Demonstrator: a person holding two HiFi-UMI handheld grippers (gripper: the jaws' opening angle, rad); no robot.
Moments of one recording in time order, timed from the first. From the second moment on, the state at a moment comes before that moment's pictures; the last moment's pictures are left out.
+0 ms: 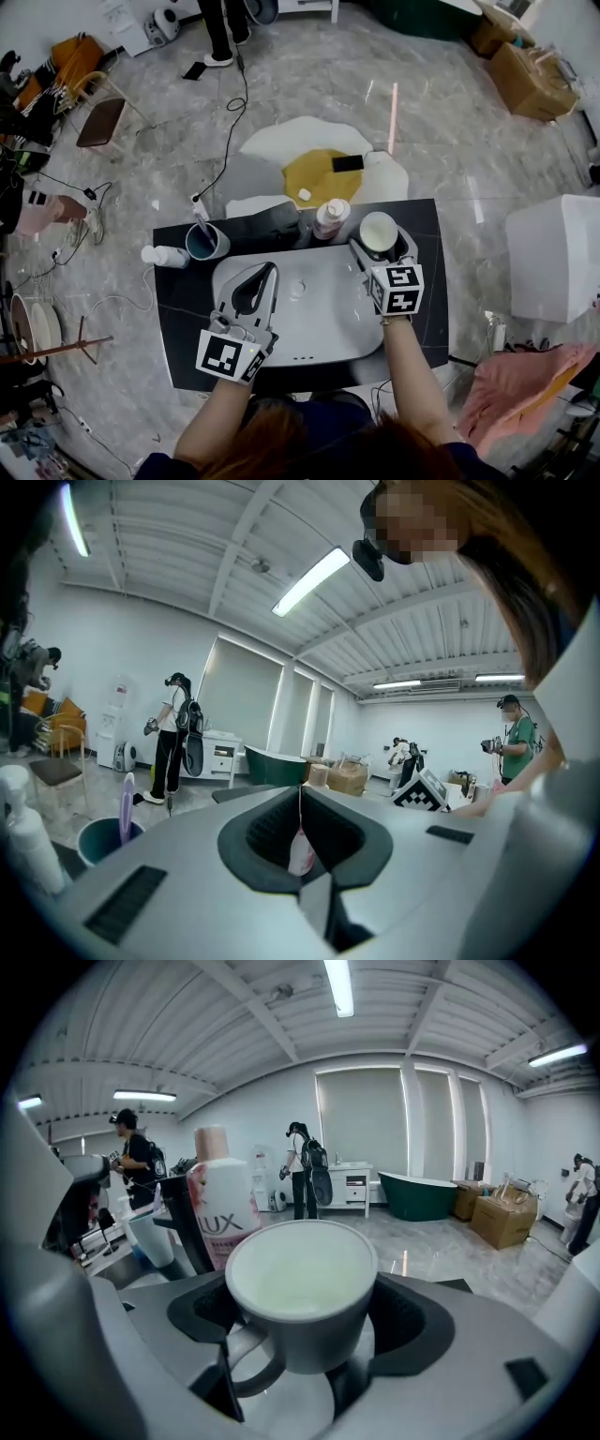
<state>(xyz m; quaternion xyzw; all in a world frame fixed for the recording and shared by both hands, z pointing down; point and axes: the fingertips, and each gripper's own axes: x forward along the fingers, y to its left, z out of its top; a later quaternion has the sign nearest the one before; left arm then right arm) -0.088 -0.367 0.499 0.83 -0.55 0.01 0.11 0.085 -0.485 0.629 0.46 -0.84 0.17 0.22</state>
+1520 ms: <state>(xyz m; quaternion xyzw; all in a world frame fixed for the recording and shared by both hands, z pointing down) -0.090 -0.376 0.473 0.82 -0.56 0.00 0.08 0.082 -0.478 0.550 0.46 -0.87 0.13 0.13</state>
